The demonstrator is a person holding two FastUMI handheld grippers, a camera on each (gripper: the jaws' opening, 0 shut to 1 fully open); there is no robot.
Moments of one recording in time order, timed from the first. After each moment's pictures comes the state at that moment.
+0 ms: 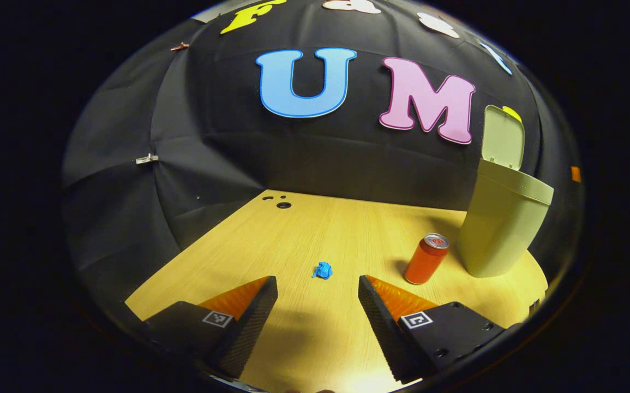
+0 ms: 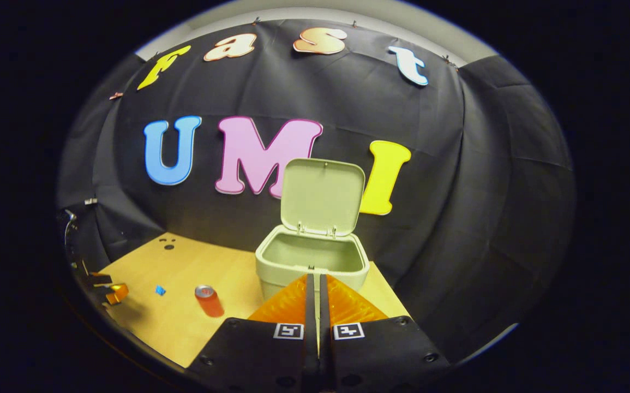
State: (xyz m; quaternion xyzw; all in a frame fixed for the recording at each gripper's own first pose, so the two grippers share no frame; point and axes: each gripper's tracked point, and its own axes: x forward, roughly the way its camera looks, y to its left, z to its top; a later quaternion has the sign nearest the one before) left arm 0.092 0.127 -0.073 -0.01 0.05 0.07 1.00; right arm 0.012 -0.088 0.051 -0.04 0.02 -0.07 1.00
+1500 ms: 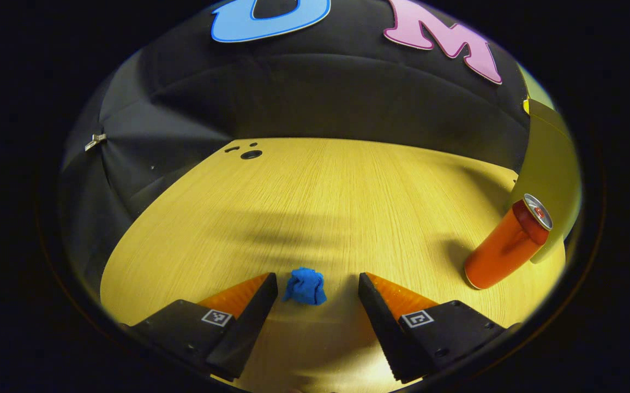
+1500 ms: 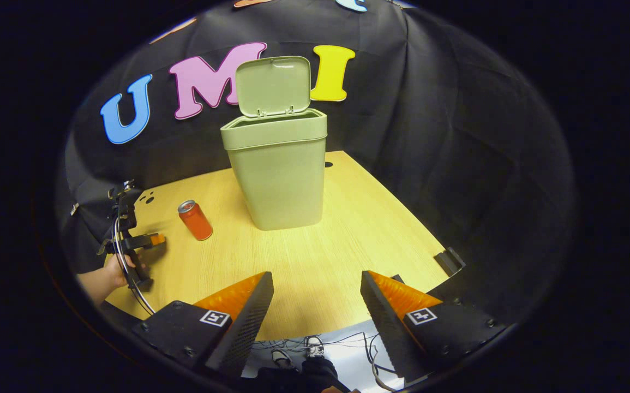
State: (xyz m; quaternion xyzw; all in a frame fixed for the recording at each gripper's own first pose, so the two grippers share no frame) left arm 0.277 0.131 -0.166 0.02 0.19 0.05 0.98; right arm -0.090 -0.087 -0.117 0.09 0.24 -0.16 0.95
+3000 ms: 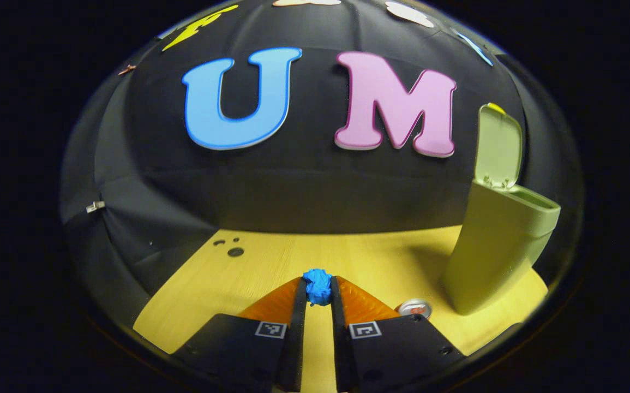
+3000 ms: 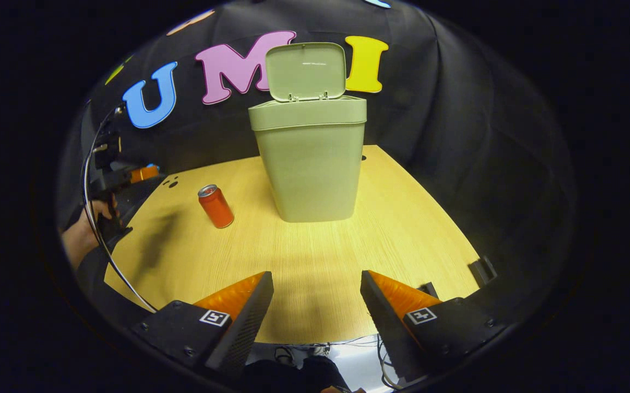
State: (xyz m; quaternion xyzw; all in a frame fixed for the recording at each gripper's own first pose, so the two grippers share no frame) left arm 0.215 0.036 0.049 0.05 0.00 -0.02 1.00; right arm -0.046 -0.072 -0.143 0.08 0.24 -0.06 0.97
